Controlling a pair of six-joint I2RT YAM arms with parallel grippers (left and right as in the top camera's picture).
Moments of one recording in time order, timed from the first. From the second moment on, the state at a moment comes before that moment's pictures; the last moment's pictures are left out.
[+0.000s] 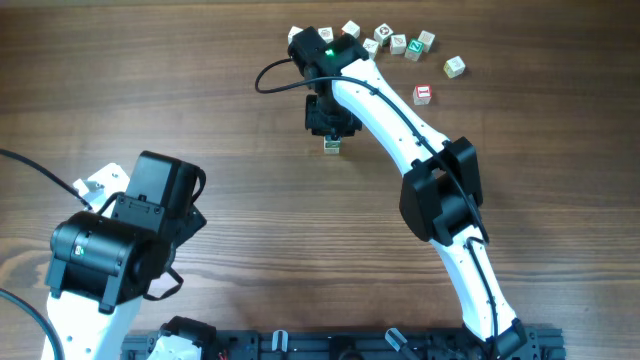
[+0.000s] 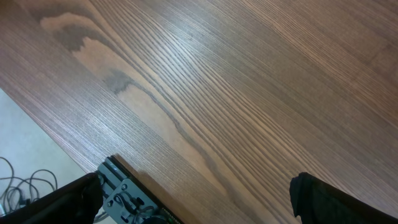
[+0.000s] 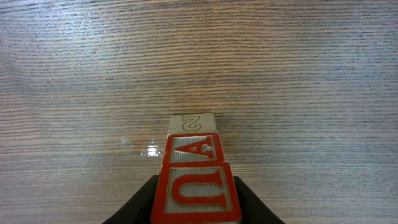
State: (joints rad) left arm -0.30 1.04 1.33 -1.63 -0.47 -0.95; right arm 0.59 2.45 2.30 -1.39 0.03 0.60
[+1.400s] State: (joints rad) left arm -0.30 1.04 1.33 -1.63 -0.47 -0.95; right arm 0.59 2.45 2.31 -1.42 0.01 0.54
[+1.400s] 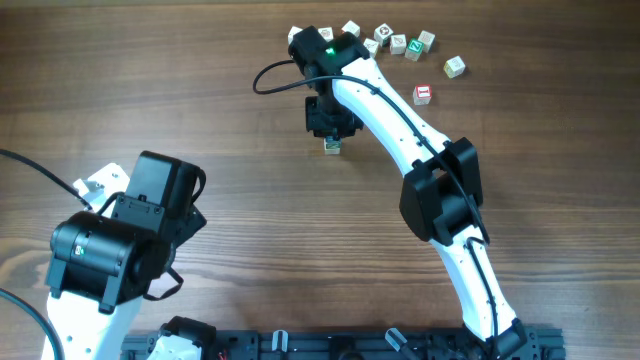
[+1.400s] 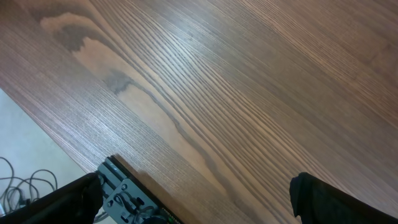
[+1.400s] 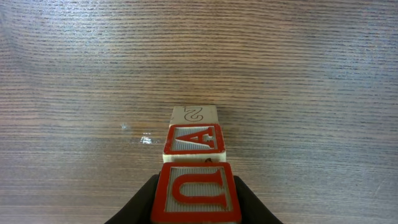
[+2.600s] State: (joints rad) left arm -0.30 1.04 1.33 -1.63 -0.47 -0.95; right arm 0.59 2.45 2.31 -1.42 0.01 0.53
